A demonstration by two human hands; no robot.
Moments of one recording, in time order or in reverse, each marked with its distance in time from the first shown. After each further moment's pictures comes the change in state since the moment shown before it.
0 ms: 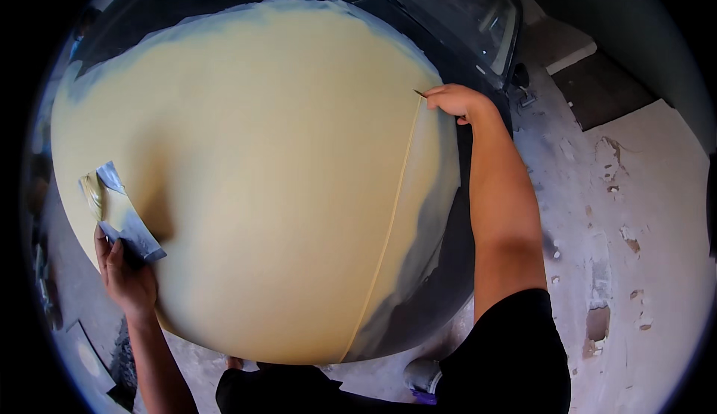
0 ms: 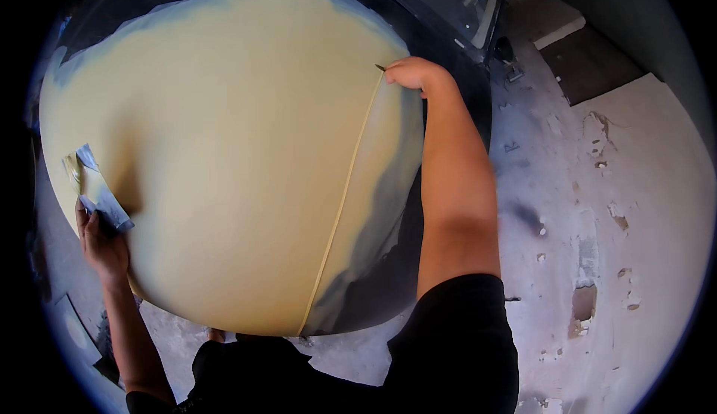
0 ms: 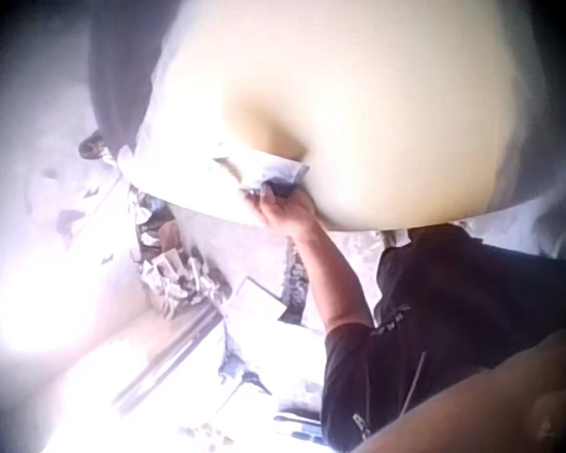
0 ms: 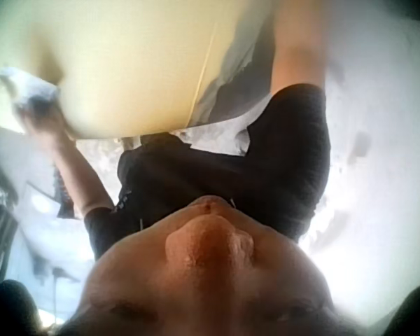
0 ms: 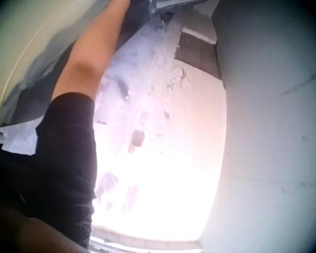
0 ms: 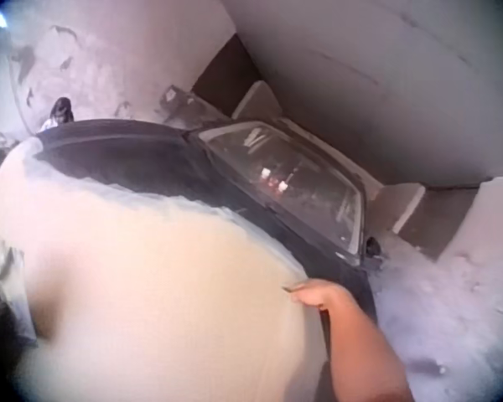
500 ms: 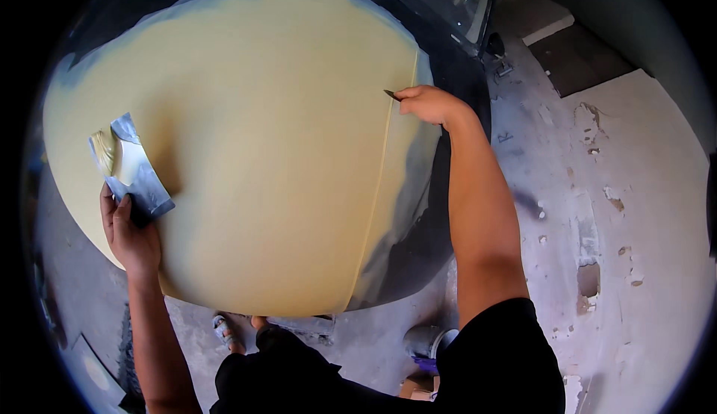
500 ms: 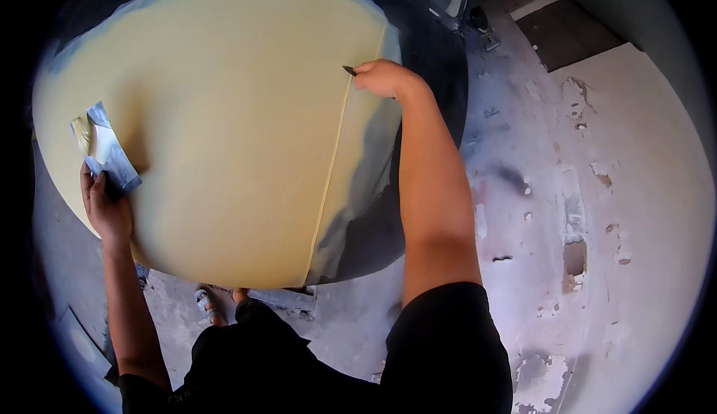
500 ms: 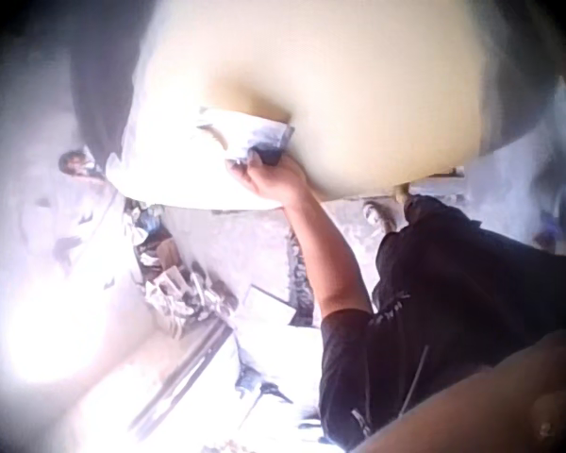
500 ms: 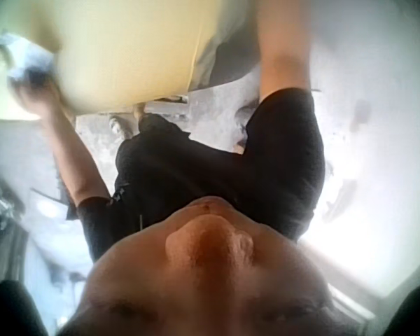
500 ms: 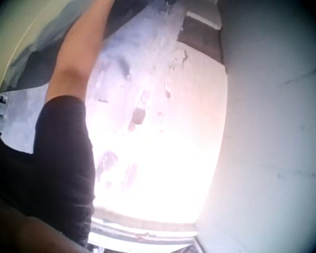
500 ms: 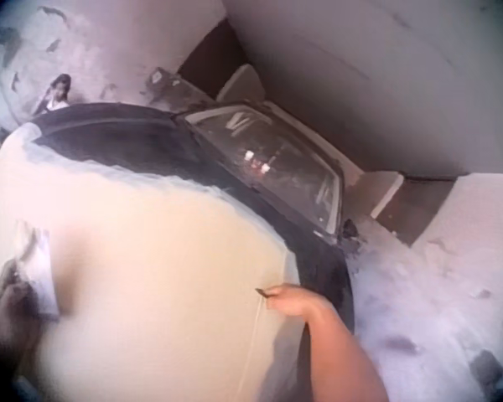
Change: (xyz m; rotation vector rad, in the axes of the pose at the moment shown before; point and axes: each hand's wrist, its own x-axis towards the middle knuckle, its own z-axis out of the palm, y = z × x) left_hand 0.009 -0.002 0.007 0.017 -0.076 -0.019; right_hand -0.103 0.008 0.069 0.065 -0.029 -0.180
